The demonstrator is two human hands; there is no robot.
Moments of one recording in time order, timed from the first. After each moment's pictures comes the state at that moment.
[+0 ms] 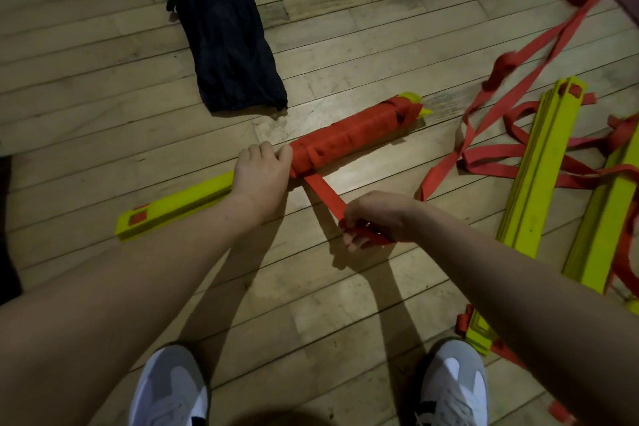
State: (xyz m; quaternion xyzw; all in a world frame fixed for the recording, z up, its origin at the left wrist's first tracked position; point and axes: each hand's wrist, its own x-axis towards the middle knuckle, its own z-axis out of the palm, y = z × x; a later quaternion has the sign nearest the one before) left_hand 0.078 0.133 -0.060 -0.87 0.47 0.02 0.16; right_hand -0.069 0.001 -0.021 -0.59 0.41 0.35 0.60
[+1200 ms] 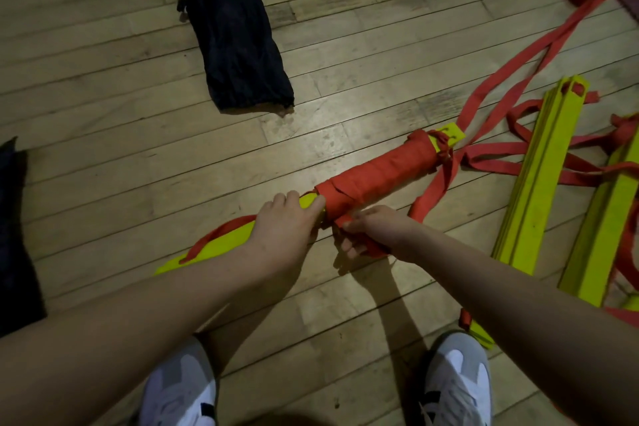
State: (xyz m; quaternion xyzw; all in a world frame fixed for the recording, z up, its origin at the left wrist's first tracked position) left_hand 0.015 0.169 -0.052 -0.84 0.52 0.15 0.06; right_hand -0.093 0.028 -0.036 -0.59 0.41 0.24 0.66
